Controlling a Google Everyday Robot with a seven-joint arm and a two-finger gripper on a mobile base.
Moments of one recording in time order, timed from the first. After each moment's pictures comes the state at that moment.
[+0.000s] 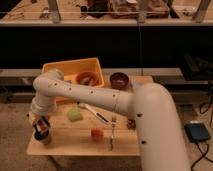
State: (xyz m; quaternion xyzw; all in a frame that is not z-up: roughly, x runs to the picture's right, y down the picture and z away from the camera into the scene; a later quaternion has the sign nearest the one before) arm -0.335 0.150 0.702 0.01 -0.49 -0.74 0.45
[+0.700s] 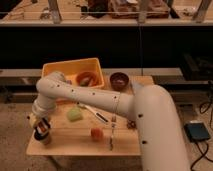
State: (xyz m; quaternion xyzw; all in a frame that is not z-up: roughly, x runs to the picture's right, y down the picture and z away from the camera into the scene) arm -0.329 0.165 0.713 0.02 -0.51 -0.73 0.45
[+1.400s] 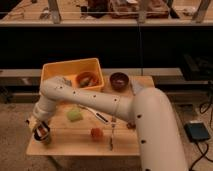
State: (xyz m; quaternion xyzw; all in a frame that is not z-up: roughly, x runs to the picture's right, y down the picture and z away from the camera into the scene) arm -0.337 0.177 0.710 0.02 -0.54 -0.72 0.43
